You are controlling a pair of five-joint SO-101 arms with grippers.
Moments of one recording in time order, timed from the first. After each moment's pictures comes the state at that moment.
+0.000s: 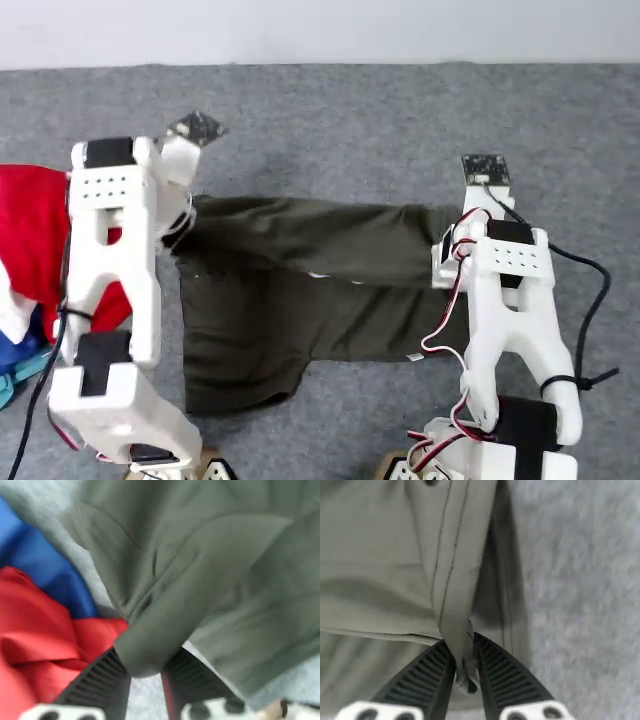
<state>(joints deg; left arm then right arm) -9.3 9.2 -4.0 98.8 -31.0 5.3 -10.6 33.0 63.4 5.6</state>
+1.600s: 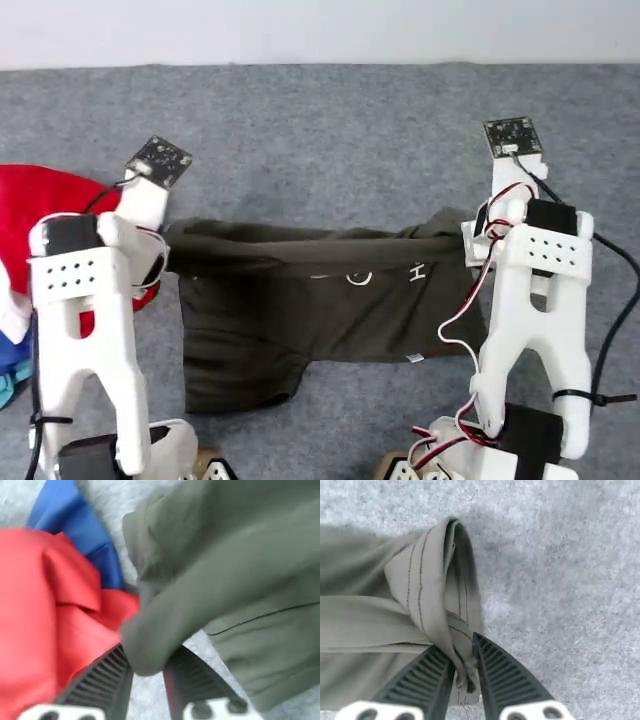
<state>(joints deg) -13.3 -20.5 25.0 83.5 -30.0 10.7 -12.9 20.3 68.7 17.9</state>
